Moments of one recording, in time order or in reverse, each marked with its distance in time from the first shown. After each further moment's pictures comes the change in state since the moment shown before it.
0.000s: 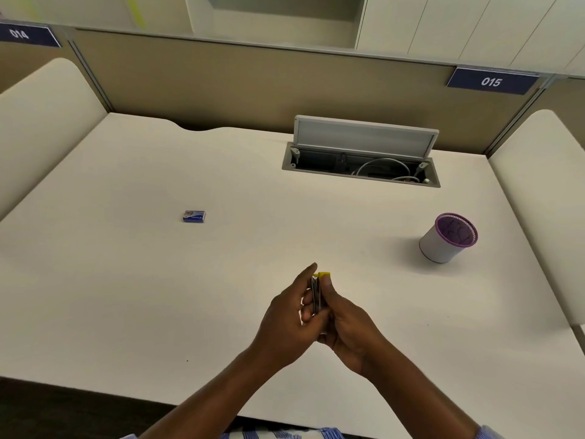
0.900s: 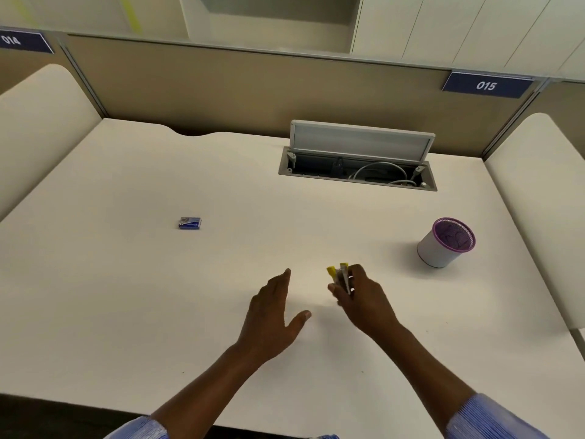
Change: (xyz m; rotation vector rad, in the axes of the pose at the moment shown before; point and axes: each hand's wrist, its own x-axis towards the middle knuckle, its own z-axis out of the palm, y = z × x) left_hand 0.034 -0.071 -0.005 0.543 0.000 0.053; right_hand 0.051 -0.012 -0.069 -1.057 0.452 -0.364
